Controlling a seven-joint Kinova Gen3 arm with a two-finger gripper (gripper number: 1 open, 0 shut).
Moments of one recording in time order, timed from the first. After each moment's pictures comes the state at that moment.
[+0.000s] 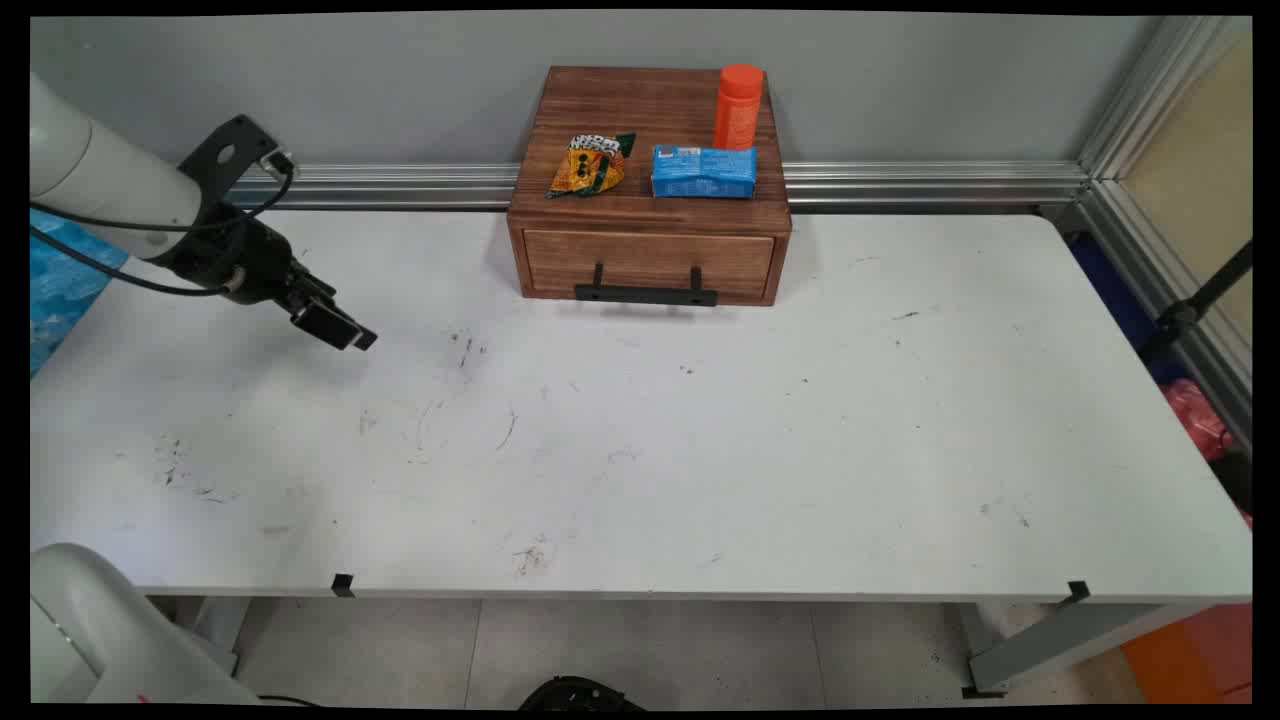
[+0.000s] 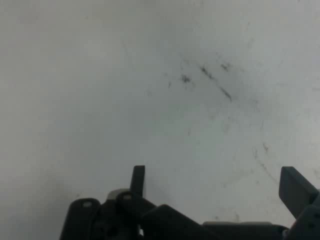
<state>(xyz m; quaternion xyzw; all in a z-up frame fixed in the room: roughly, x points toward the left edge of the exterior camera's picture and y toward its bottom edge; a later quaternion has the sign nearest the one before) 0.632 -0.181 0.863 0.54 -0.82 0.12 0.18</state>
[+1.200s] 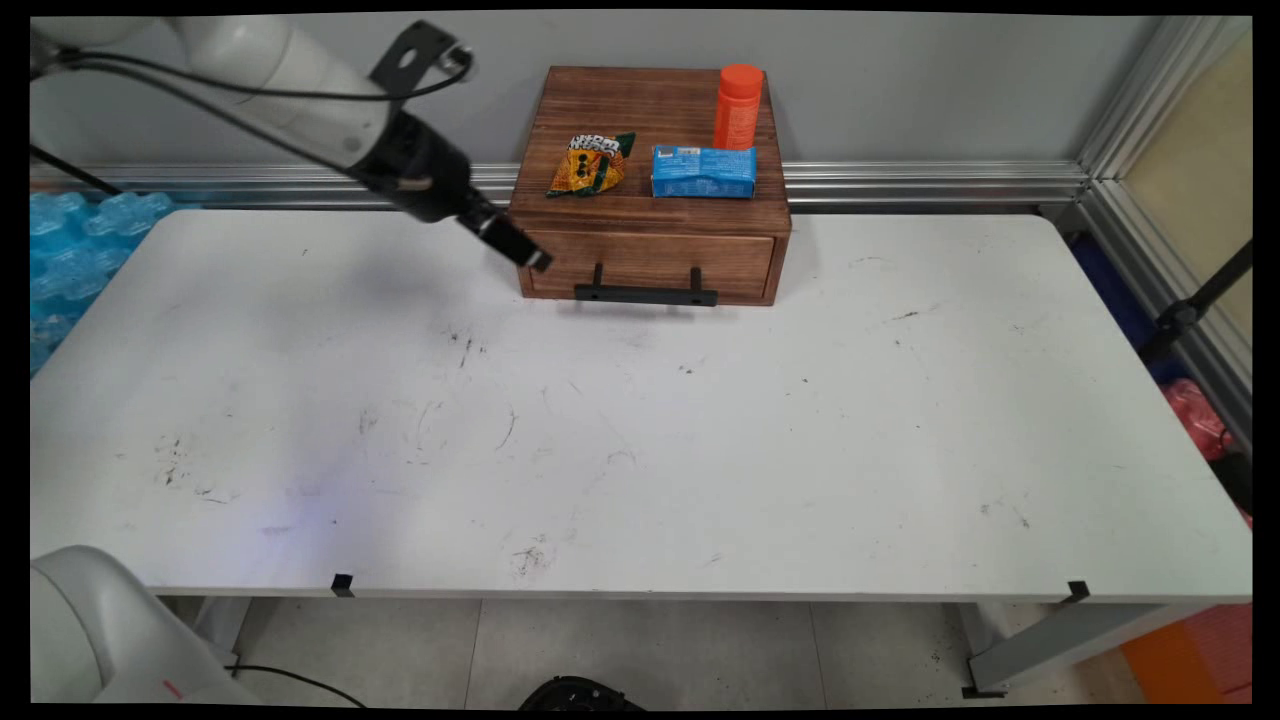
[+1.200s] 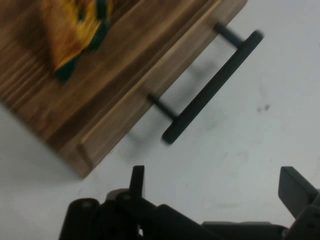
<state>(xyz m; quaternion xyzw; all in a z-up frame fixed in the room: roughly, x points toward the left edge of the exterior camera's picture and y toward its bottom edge) 0.519 -0.290 0.904 0.49 -0.82 0.11 0.28</state>
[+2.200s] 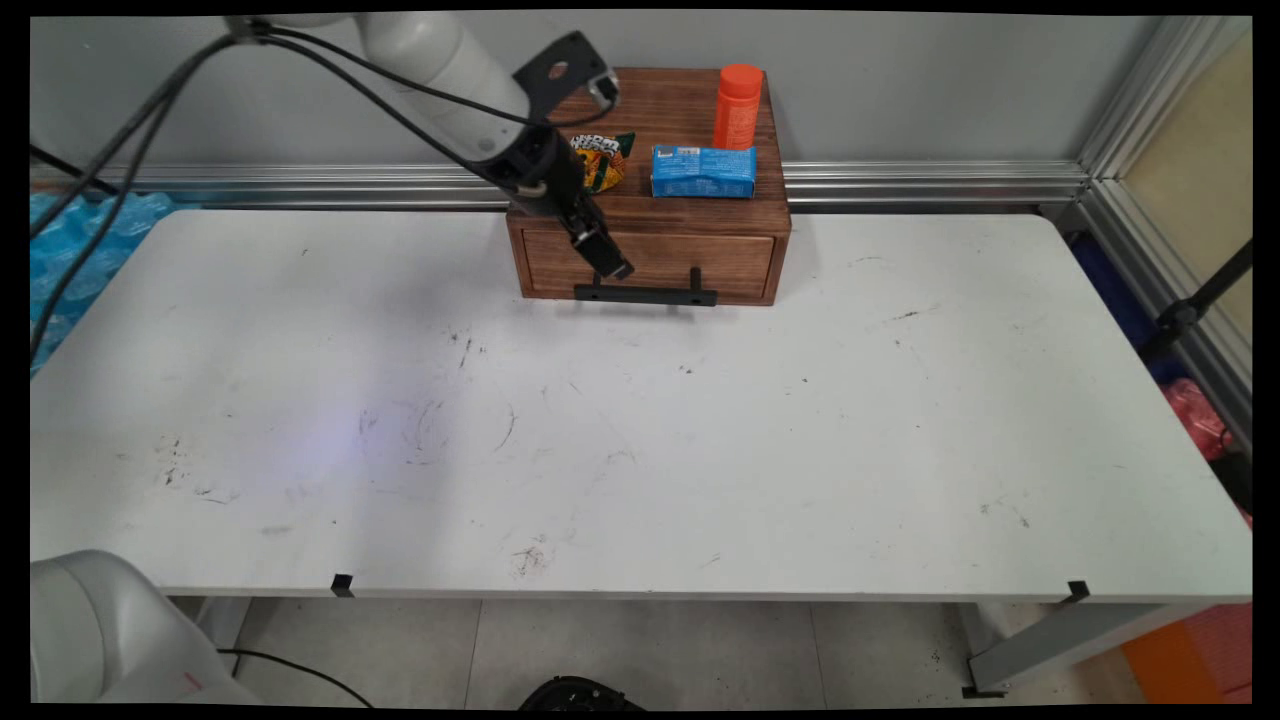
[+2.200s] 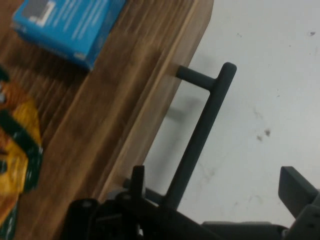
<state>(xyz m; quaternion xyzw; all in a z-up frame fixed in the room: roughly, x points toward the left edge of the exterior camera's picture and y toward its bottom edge) 0.436 -0.359 0.893 0.36 -0.89 0.13 0.23</state>
